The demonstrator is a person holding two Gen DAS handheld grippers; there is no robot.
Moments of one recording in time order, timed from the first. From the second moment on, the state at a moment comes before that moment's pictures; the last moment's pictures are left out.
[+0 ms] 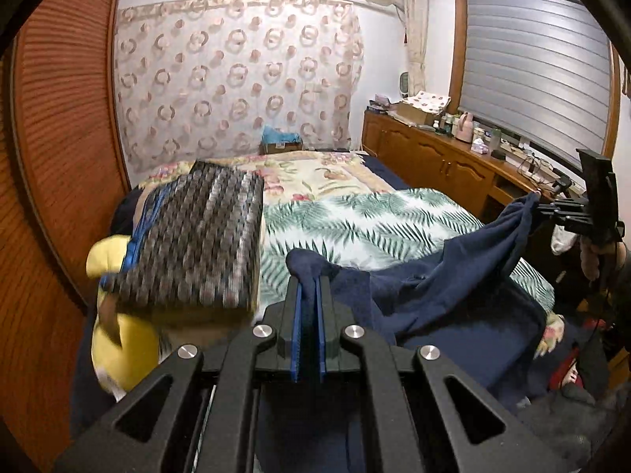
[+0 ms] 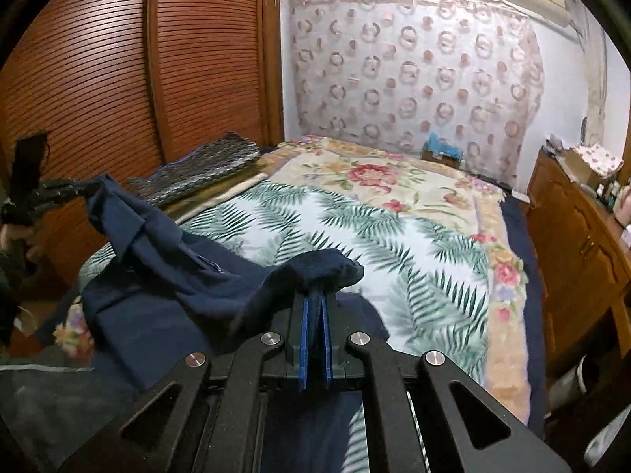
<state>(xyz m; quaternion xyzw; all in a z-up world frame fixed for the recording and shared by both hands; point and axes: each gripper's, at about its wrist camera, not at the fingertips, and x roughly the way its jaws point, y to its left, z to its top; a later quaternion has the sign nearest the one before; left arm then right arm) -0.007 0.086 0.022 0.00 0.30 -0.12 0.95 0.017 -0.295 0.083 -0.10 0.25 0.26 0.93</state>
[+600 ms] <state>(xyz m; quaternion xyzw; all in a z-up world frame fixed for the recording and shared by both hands) -0.040 0.098 -0.039 -0.04 0.35 -0.10 0.93 -0.027 -0.326 0.036 -0.07 0.32 0.23 0.92</state>
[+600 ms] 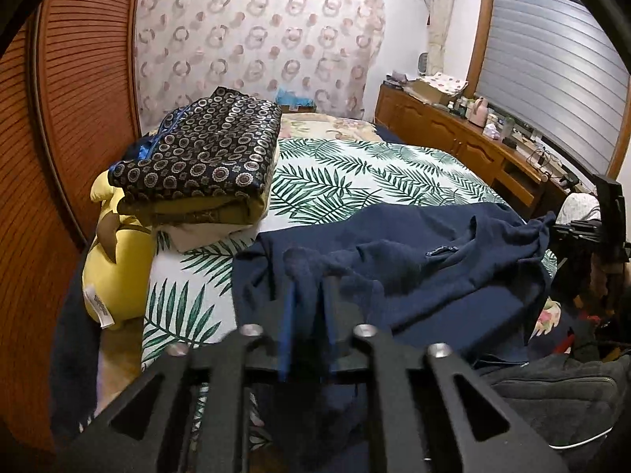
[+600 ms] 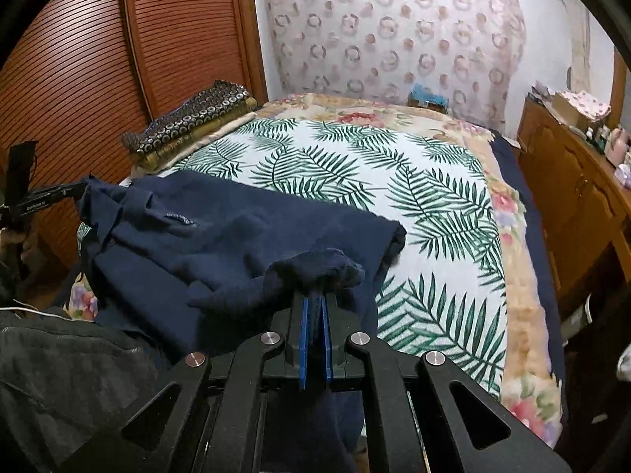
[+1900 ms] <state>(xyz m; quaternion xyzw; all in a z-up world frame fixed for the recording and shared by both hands) 0.076 0.119 -0.083 -0.02 0.41 -0.07 0.91 0.062 -0.311 0.038 -0.08 0.31 0.19 0.93</state>
